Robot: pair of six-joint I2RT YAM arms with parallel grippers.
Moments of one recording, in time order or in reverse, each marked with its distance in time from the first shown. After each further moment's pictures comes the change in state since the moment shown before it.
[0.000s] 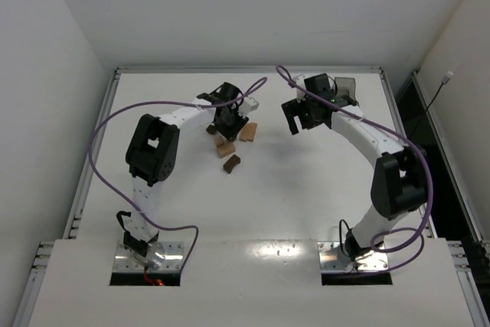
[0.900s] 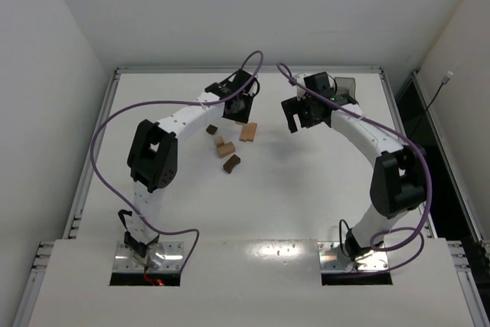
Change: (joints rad) left arm -0.088 -0.046 0.185 -0.060 -0.312 -0.504; right arm -0.003 0.012 0.019 -0.006 -0.008 0.034
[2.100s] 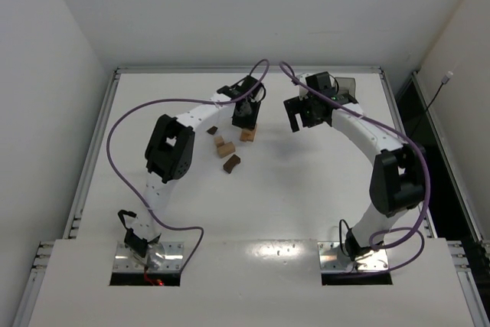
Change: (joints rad) left arm -0.014 0.195 0.122 -0.035 0.098 -0.074; right arm -0.014 0.011 0.003 0.000 0.020 0.015
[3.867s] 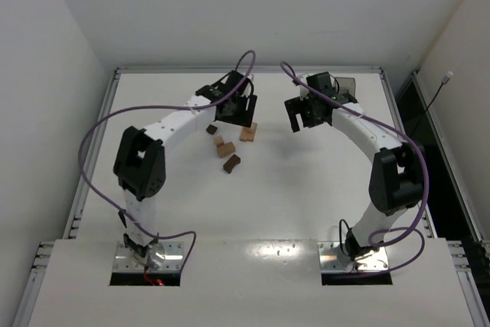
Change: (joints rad) left arm -0.001 -0.278 -0.218 0.029 -0.041 0.008; right arm -0.012 0.013 0.000 0.000 -0.010 0.001
